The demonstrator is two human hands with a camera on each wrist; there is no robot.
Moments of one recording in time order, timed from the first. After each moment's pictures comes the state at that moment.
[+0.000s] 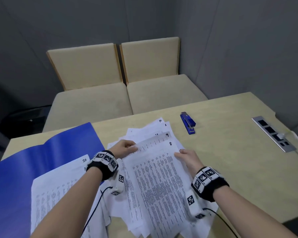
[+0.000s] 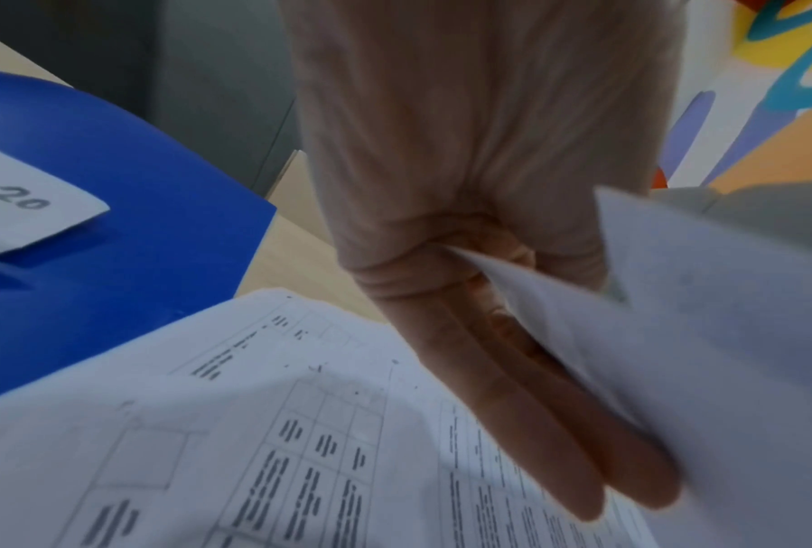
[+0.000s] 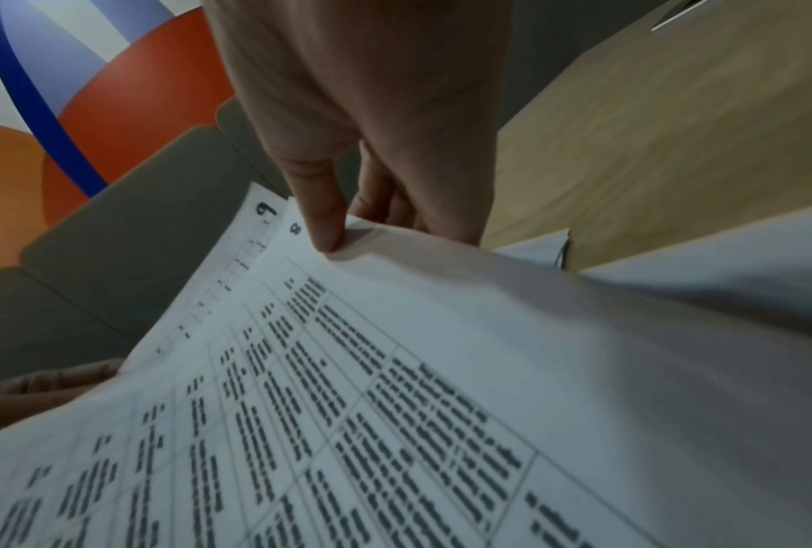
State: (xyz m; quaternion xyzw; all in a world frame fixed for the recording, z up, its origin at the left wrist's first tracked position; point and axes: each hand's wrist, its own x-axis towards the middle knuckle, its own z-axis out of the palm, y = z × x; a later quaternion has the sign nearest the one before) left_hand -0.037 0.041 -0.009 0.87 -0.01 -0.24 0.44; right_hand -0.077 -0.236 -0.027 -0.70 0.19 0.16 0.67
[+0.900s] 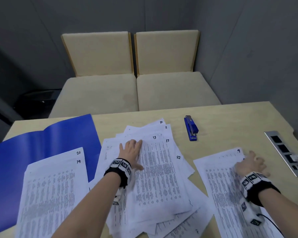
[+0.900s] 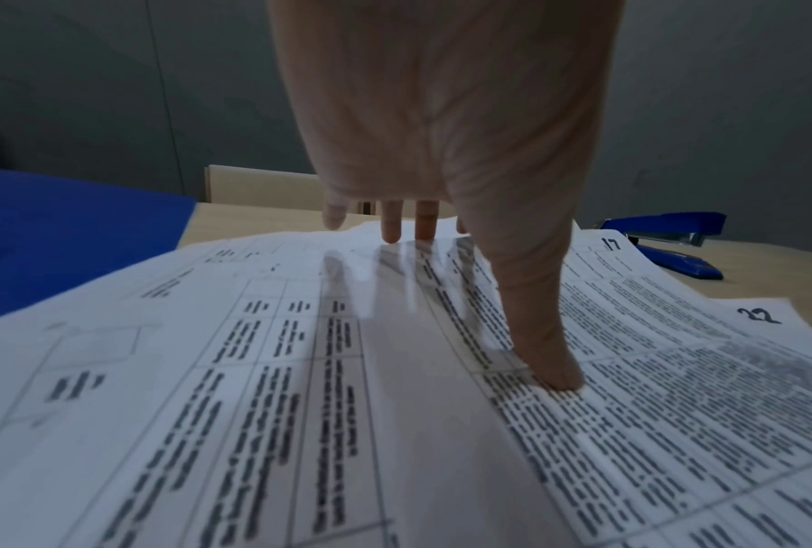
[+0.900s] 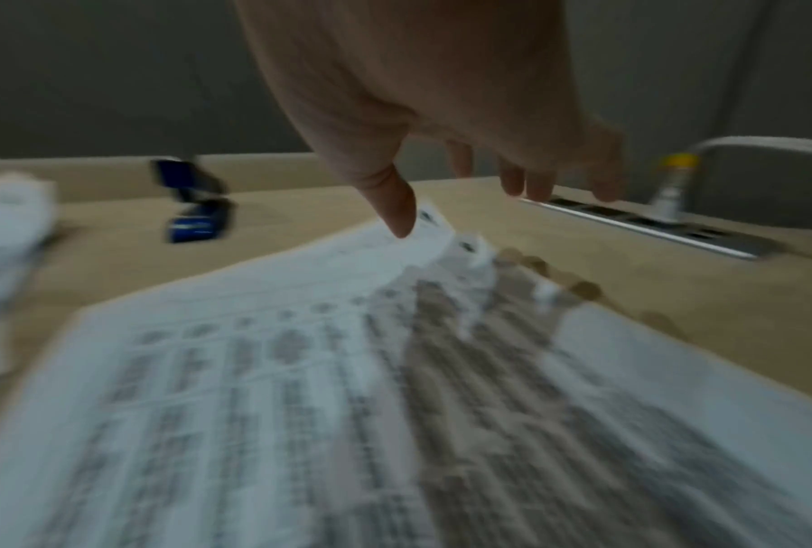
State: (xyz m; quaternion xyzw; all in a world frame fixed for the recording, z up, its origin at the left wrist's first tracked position) left_hand -0.033 -0.022 -0.069 0.98 -0.02 -0.21 0.04; right_hand -0.014 -0.441 -0.043 -0.92 0.34 0.10 0.15
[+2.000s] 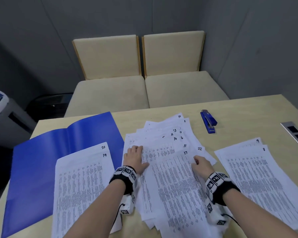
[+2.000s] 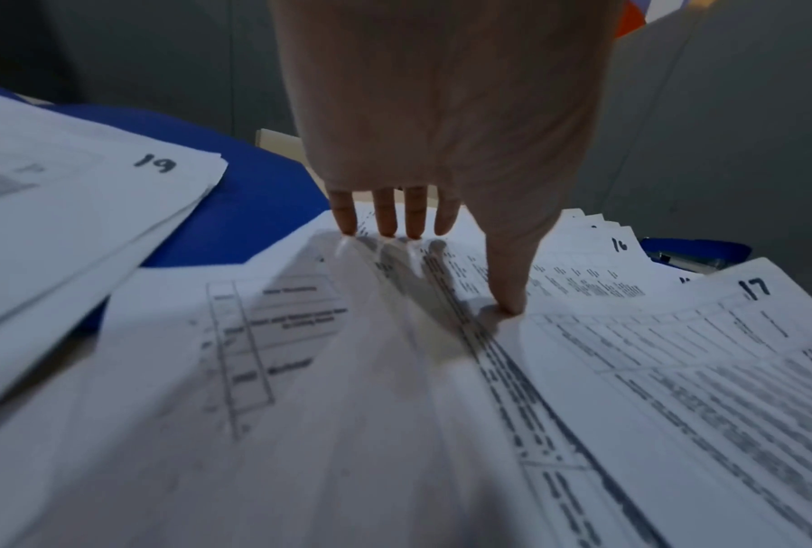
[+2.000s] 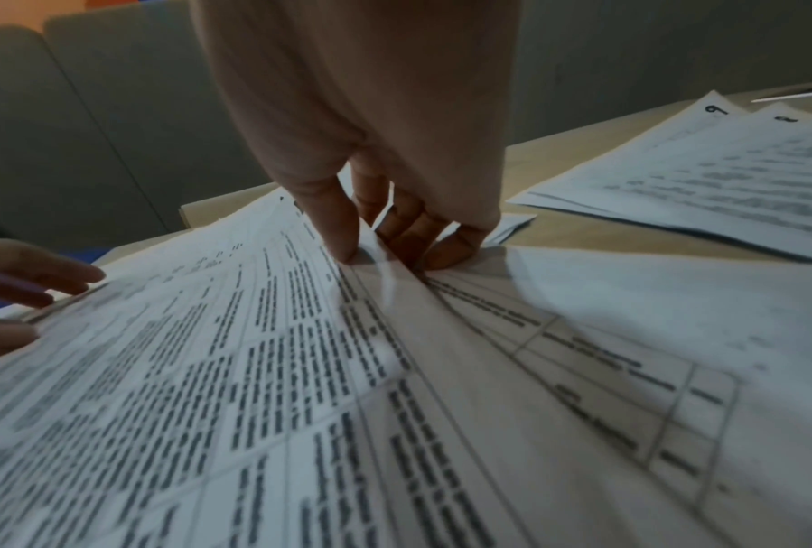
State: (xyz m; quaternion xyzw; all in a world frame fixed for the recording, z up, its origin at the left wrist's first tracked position) left_hand -0.097 0.046 -0.080 0.98 0.04 -0.14 0.12; right_hand -0.077 -0.238 -0.077 -0.92 0.07 0.24 0.29
